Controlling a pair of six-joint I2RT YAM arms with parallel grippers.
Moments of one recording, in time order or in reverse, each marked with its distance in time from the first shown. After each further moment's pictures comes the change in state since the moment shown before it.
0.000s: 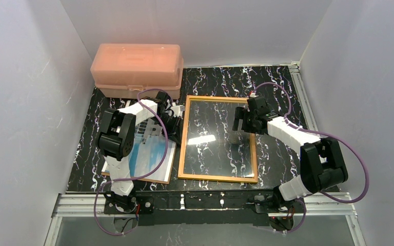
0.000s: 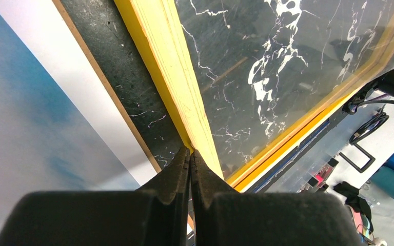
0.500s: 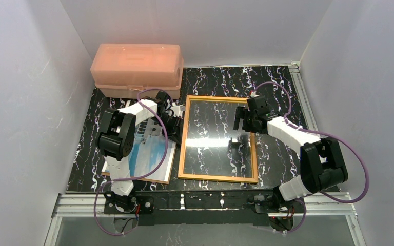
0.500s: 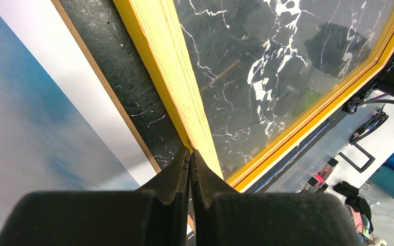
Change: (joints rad) left arm 0.000 -0.001 0.000 0.000 0.003 0.000; right arm 0.000 0.000 0.002 0.003 0.047 -0.004
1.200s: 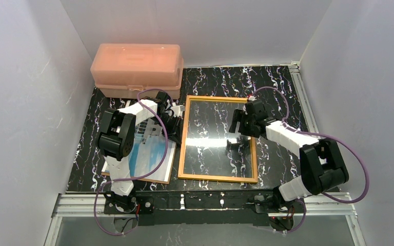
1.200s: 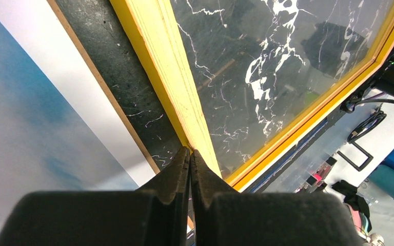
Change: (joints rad) left arm 0.000 0.000 0.000 -0.003 0.005 0.002; right arm 0.023 -0.006 -0.064 0.093 -0.077 0.077
